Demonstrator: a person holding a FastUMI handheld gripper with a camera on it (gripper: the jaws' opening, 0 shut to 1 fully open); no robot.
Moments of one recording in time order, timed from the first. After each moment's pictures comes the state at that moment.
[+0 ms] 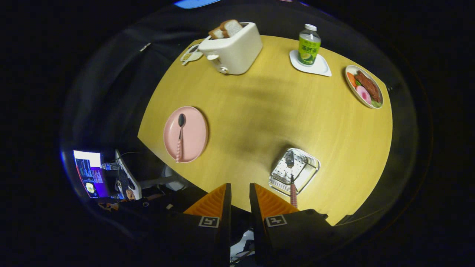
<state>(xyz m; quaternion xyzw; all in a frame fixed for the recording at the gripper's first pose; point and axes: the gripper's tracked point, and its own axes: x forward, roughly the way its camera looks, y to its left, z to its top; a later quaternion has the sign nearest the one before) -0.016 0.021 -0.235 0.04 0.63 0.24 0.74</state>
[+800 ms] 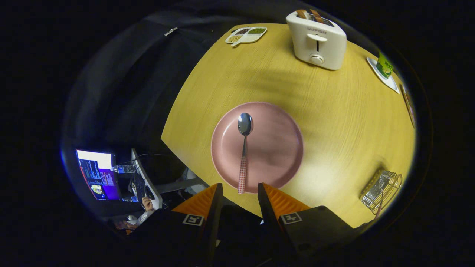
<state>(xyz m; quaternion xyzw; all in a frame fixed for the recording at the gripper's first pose) -0.035 0.251 -0.309 0.06 0.64 0.30 0.70</state>
